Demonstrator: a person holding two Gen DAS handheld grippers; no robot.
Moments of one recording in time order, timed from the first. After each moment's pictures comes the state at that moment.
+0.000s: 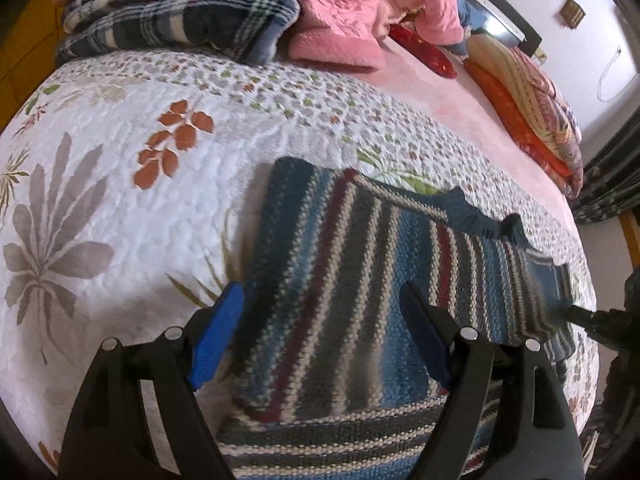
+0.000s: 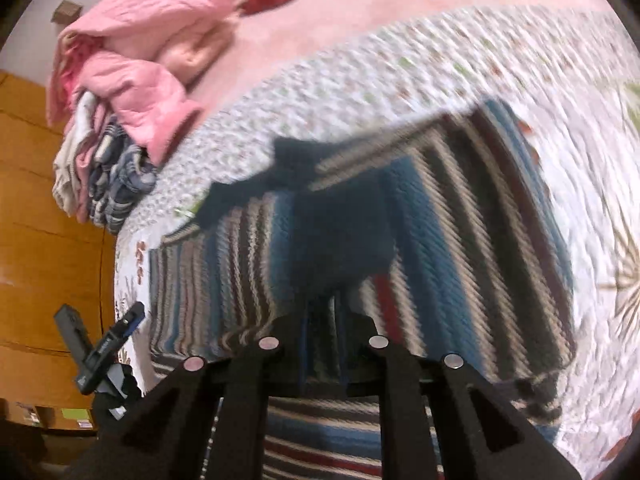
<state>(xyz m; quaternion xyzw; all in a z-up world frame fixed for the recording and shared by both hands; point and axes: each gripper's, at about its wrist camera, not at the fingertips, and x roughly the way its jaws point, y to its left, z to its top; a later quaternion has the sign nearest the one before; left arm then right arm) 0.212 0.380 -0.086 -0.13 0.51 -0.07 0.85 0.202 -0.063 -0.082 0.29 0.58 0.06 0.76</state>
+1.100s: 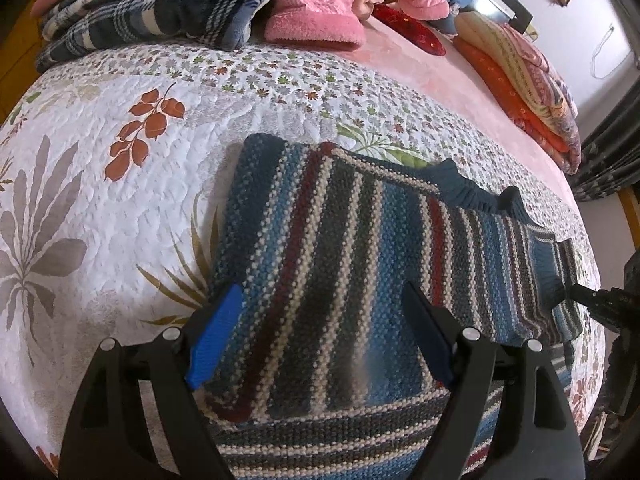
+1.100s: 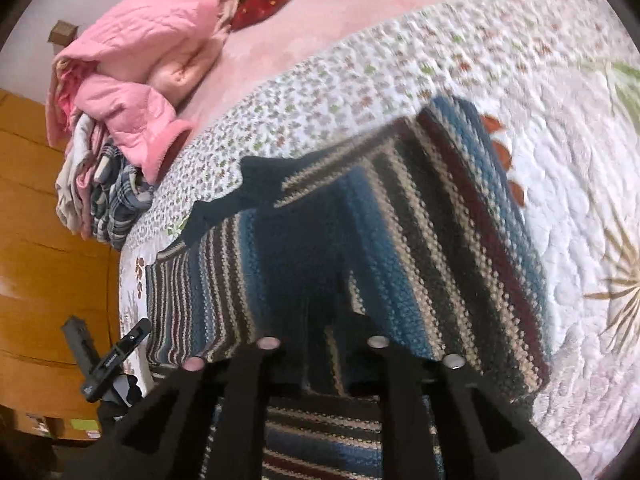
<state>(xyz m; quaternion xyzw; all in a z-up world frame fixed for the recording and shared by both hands) 0.211 0.367 -0.095 -0.12 0.52 -0.08 0.84 0.198 -0.098 -0.098 0.32 0.56 0.05 0.76</state>
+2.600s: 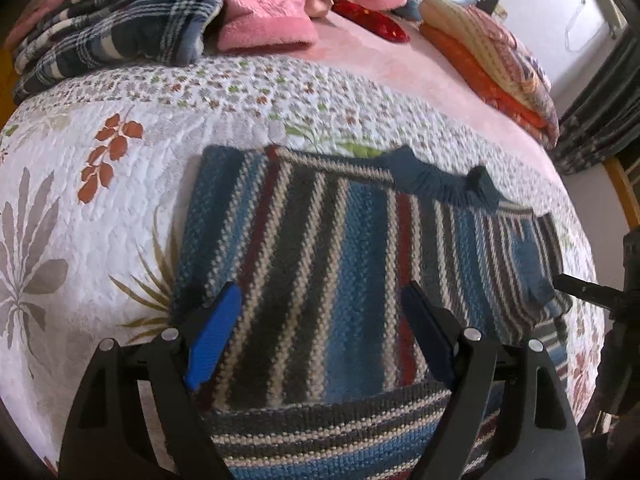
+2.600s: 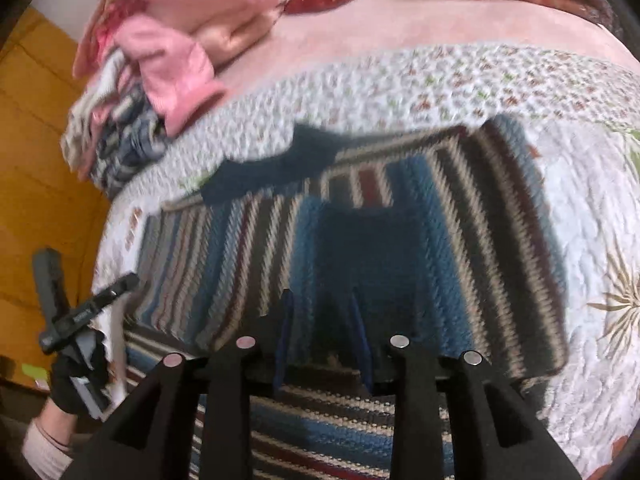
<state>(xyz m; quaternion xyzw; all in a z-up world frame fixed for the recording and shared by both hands) 0.202 0.335 -0.088 -0.07 0.53 -0.13 0.84 0.180 -0.040 -0.083 0.19 0.56 0.09 0.81</state>
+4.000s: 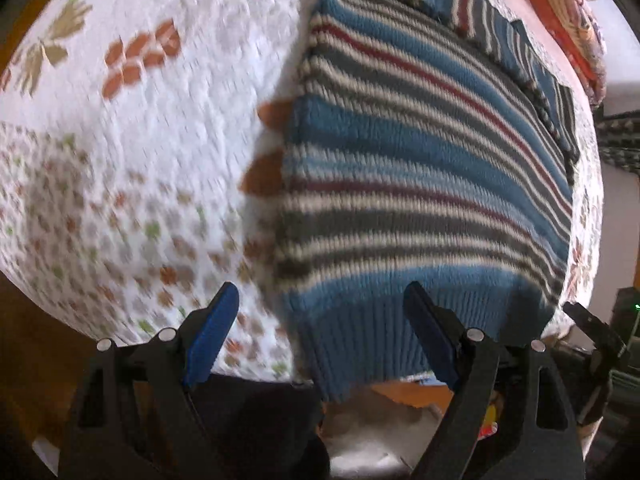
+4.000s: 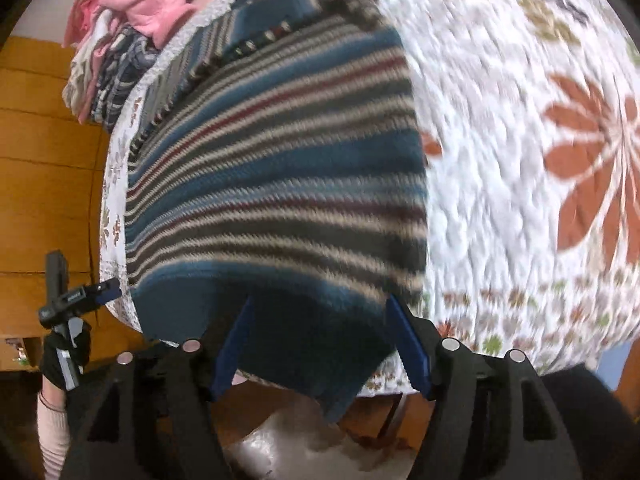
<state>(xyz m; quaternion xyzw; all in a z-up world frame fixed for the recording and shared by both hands) -0.060 0.415 -0.087 -0.15 0.72 -0.04 0.68 -0.111 -0.093 -0.081 0.25 0.66 0.07 0.71</state>
